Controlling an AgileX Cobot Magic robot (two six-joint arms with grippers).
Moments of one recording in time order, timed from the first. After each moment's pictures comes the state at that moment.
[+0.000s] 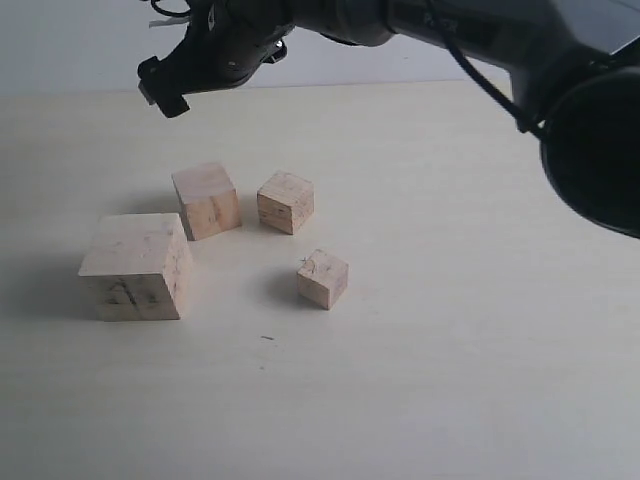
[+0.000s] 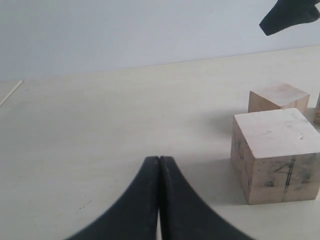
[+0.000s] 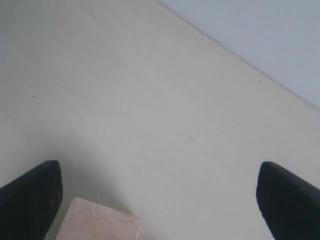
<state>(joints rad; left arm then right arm) -0.06 0.01 0.00 0.07 0.32 0.06 0.85 2.33 -2.09 -0.08 0.62 0.04</state>
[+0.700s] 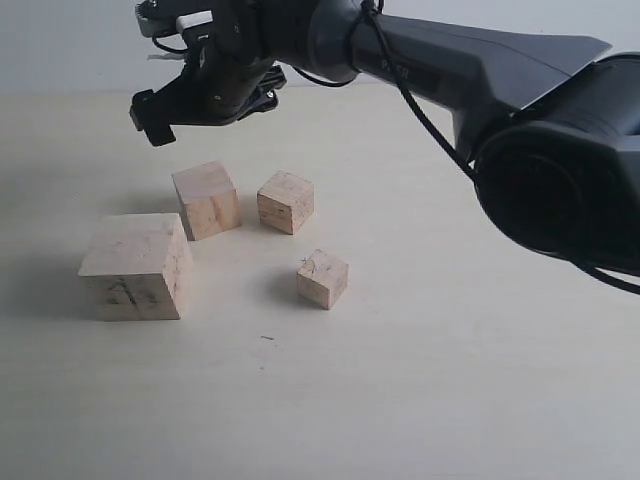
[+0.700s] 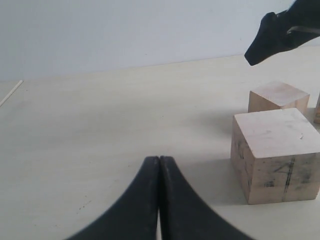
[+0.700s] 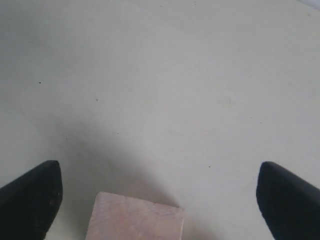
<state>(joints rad) -0.06 0.01 0.00 0.07 0.32 0.06 0.85 2.46 -2.23 0.03 0.74 0.13</state>
